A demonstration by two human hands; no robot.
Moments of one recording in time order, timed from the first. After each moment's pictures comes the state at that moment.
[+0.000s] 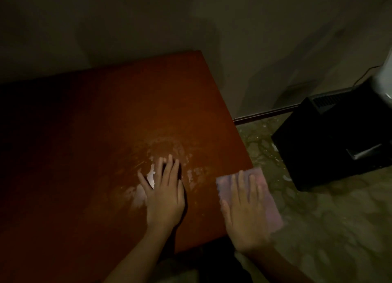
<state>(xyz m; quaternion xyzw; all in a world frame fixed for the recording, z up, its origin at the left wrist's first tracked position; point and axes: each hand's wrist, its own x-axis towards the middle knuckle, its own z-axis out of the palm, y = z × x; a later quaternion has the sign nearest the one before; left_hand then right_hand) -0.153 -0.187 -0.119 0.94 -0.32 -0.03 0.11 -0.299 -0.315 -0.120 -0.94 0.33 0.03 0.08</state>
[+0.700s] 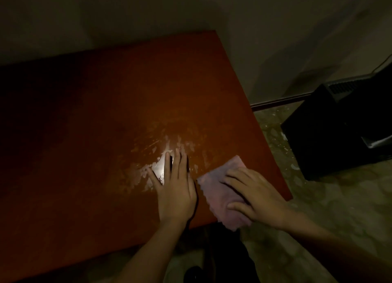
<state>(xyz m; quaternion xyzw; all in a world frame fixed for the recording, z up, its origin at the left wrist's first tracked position) -0.177 -0.160 -0.133 0.95 -0.29 0.02 0.09 -0.301 -0.342 -0.108 -0.98 -0.02 0.02 0.18</state>
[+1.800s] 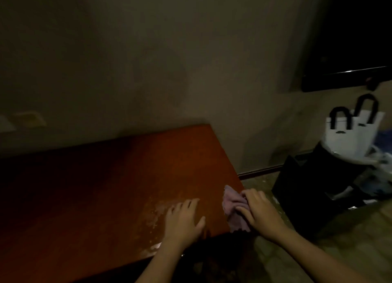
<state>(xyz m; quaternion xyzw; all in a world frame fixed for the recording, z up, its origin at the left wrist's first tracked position) -0.229 -0.105 0.043 0.91 -0.37 -0.11 0.11 -0.358 -0.304 0.047 -0.97 0.17 -0.10 0.17</state>
